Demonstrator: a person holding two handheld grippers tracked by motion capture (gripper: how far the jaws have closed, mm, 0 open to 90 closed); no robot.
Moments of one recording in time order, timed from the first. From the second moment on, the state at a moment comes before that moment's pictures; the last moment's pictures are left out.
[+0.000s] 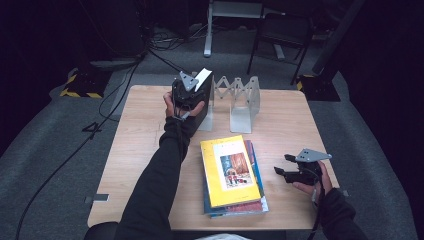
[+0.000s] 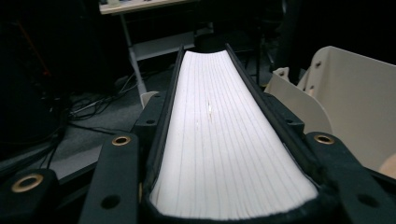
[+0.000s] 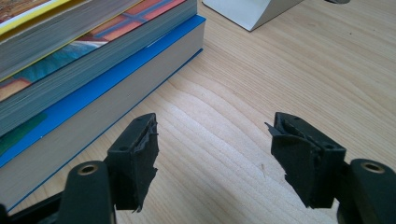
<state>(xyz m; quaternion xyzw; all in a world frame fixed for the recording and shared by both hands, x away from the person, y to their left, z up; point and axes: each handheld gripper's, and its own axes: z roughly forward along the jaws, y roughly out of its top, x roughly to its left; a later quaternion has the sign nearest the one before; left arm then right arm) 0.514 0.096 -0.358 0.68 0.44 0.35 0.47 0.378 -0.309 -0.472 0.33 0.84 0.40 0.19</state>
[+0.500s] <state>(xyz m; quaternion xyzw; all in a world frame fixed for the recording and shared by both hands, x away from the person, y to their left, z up) 0.508 0.102 -0.373 0.66 0.45 0.37 0.47 0.377 -0.308 -0.472 0.33 0.84 0.39 0.19</state>
